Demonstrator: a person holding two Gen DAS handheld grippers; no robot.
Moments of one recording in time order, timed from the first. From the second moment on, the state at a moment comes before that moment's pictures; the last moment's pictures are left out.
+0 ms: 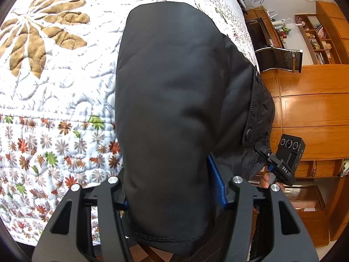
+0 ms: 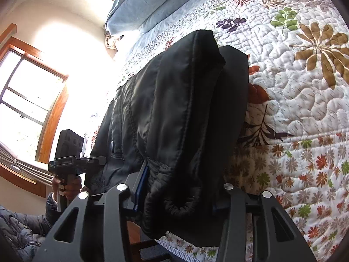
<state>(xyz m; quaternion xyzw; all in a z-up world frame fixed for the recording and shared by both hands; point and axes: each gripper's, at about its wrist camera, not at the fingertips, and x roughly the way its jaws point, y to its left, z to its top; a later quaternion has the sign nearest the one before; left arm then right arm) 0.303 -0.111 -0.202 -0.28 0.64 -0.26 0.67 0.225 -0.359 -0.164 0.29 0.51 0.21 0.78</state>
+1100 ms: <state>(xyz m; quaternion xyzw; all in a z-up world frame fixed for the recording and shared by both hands) 0.404 0.001 -0.198 -0.29 0.60 -0.19 0.72 0.384 -0.290 -0.167 0.28 0.51 0.24 0.78</state>
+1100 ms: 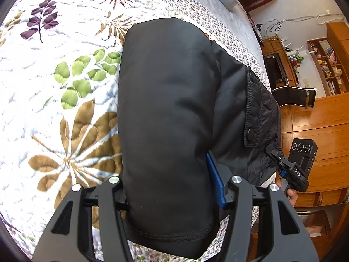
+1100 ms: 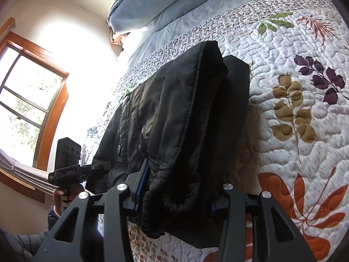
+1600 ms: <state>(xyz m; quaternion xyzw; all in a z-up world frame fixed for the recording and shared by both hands) 0.426 0.019 -0.201 -0.28 0.60 -0.19 0.73 0.416 -0.284 -0.177 0.28 0.52 0.24 0.77</state>
